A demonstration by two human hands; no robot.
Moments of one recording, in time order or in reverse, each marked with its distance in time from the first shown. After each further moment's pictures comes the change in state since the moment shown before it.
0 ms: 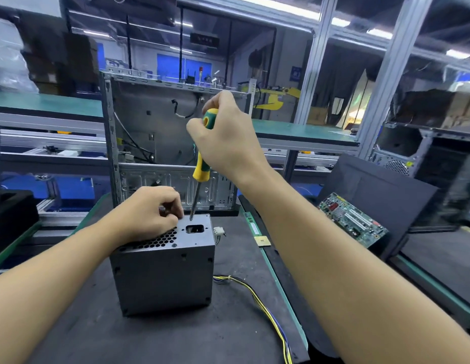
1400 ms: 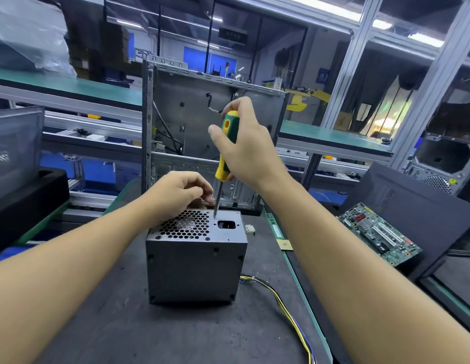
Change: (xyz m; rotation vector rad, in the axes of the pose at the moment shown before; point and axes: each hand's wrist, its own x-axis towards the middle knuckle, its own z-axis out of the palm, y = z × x) left_hand 0.004 -0.012 -0.007 -0.459 0.073 -0.301; right_hand 0.000 0.015 0.038 -0.016 -0.111 -0.140
